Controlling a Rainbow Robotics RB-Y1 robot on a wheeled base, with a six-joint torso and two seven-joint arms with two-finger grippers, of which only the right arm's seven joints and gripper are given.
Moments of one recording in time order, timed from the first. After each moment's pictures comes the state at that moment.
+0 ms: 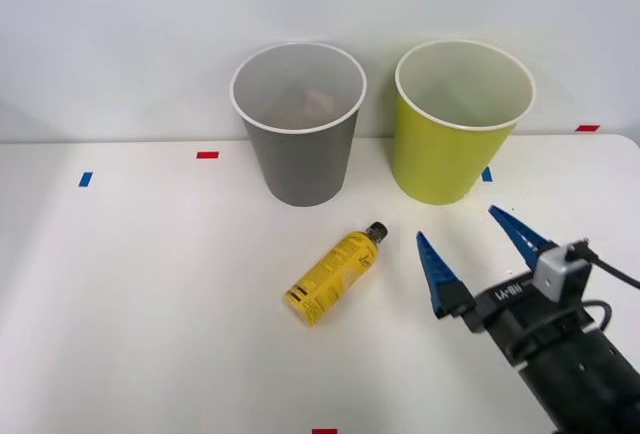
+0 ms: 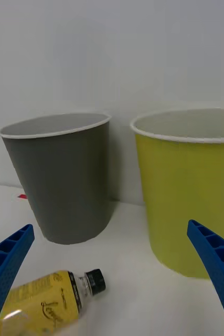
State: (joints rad) arm 0.50 -0.54 0.29 -2.17 -0.12 -0.16 1.32
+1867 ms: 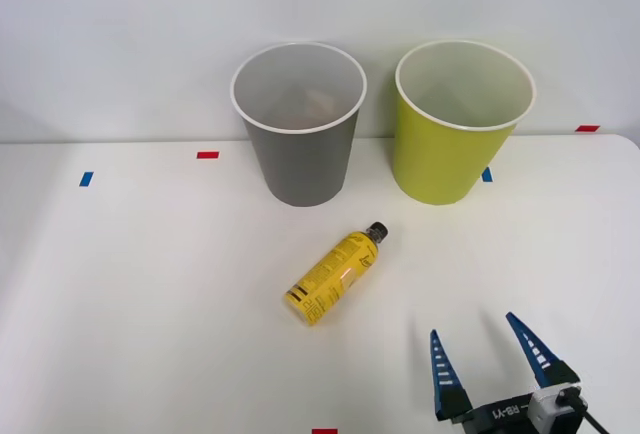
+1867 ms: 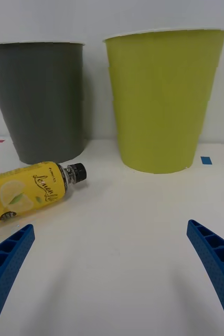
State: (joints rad) arm 0.69 -0.33 0.34 -1.83 -0.04 -0.57 1.51
